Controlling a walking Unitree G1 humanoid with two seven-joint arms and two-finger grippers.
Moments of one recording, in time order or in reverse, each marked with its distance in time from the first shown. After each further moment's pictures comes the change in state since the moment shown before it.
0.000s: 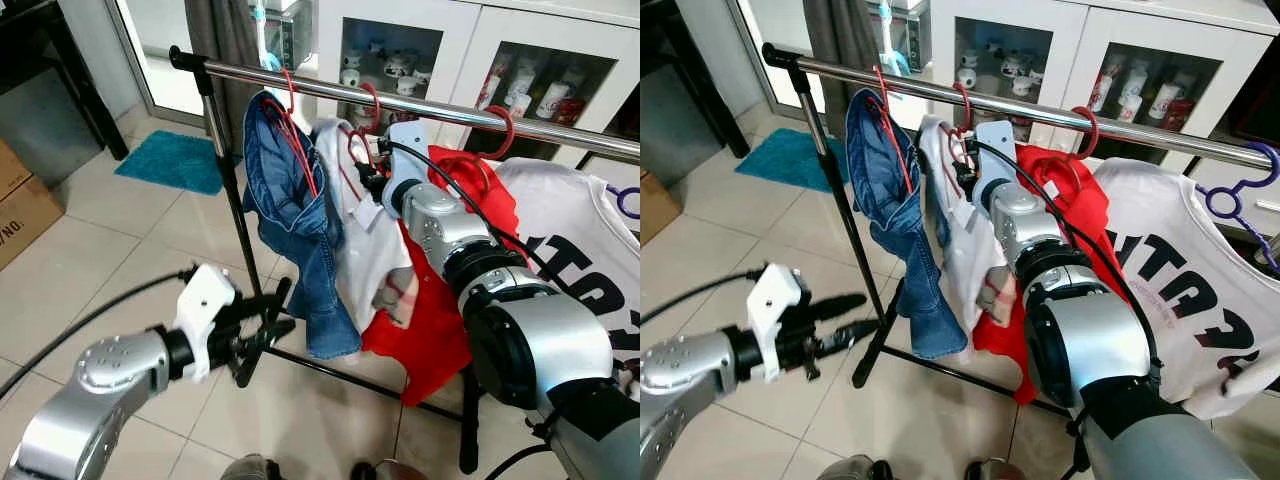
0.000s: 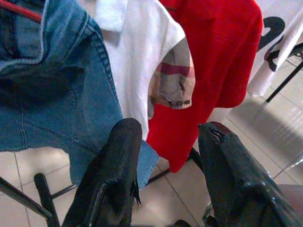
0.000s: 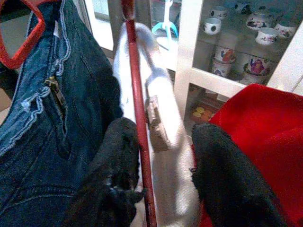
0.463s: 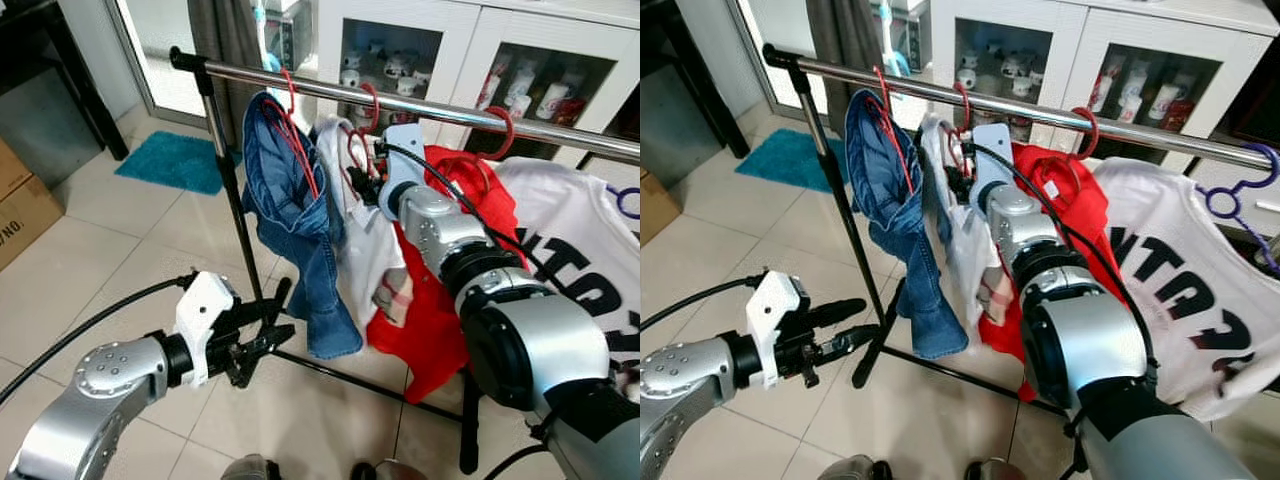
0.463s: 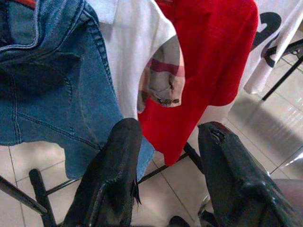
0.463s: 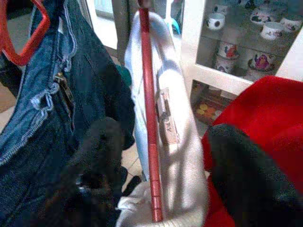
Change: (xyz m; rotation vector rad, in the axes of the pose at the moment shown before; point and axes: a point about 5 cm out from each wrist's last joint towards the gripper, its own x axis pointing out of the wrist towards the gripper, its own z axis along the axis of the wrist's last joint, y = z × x) left arm -0.003 -0.002 -0.009 -0.018 0.011 -0.012; right arm 0.001 0.006 -0.002 0.018 0.004 0.006
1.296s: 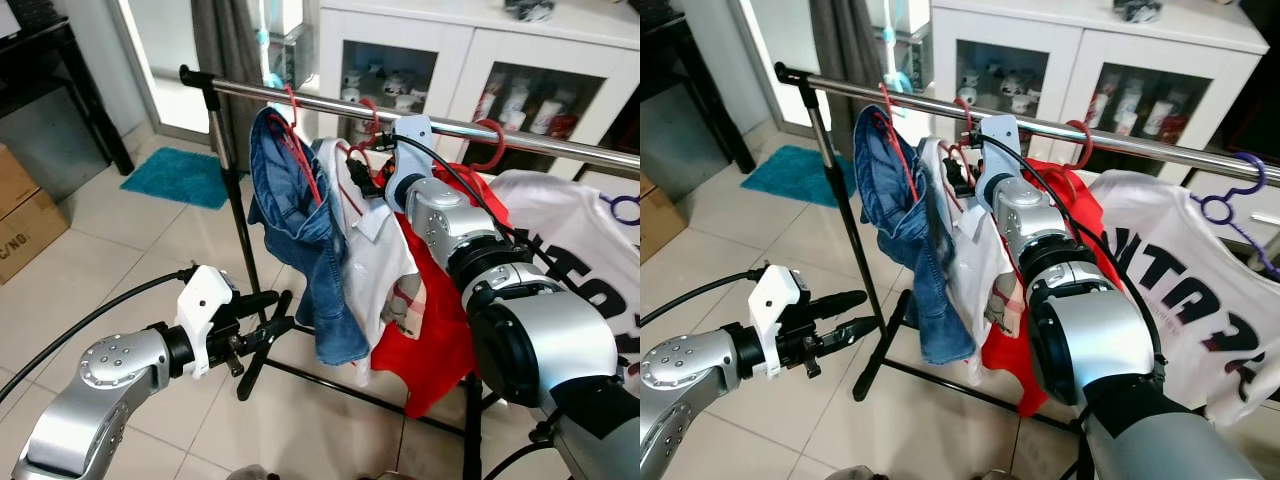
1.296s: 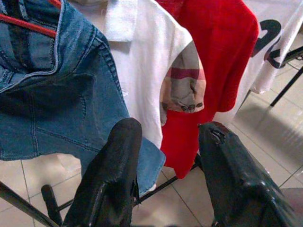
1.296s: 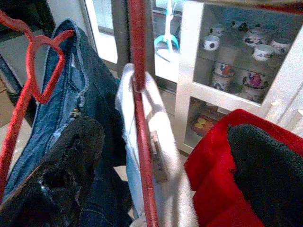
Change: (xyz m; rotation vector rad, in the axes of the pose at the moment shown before) left arm 0.005 0.009 -0.001 0.024 -0.030 -0.004; right arm -0.001 -0.007 0.008 0.010 -0.006 0.002
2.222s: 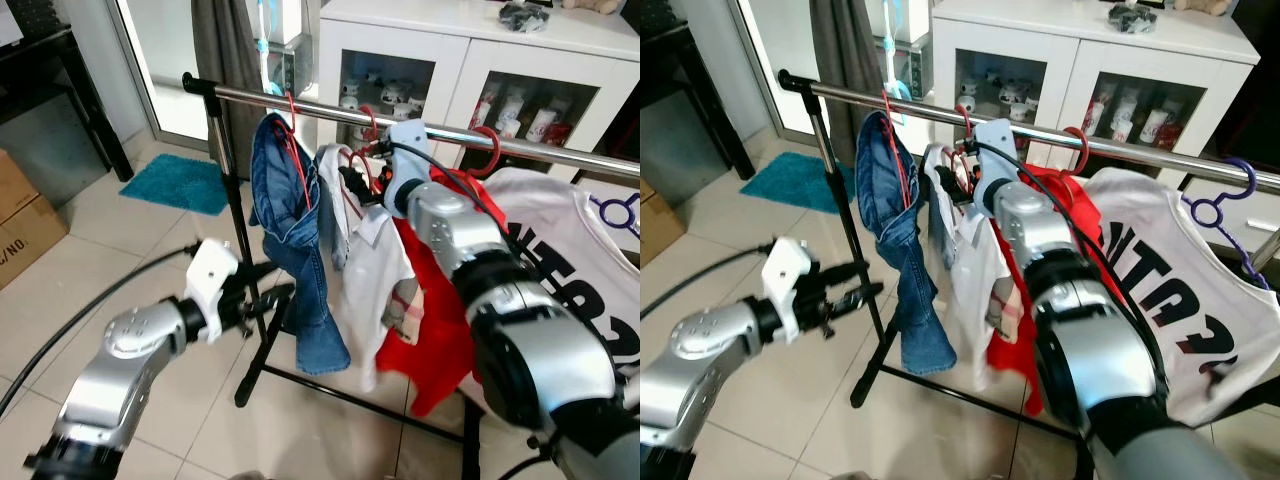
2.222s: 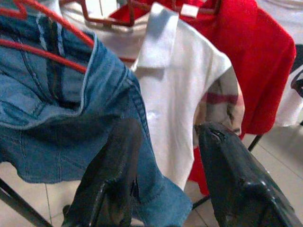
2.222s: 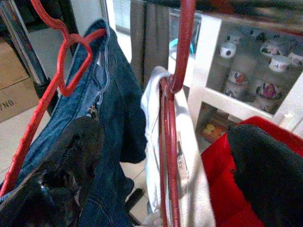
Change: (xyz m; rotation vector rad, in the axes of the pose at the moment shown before) left arm 0.021 0.028 -0.001 0.028 -0.061 0.084; right arm -0.004 0.002 -0.004 -0.044 0.019 0.070
